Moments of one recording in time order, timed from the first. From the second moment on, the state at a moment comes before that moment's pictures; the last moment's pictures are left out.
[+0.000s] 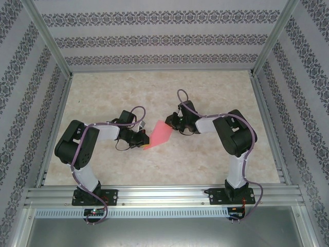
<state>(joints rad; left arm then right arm) -0.39 1.77 0.79 -0.20 0.70 -0.59 0.47 1.97 0.97 0.22 -0.41 0.94</state>
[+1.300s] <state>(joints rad) -0.39 1.77 0.79 -0.20 0.70 -0.59 0.79 1.86 0.86 0.24 -0.22 1.07</state>
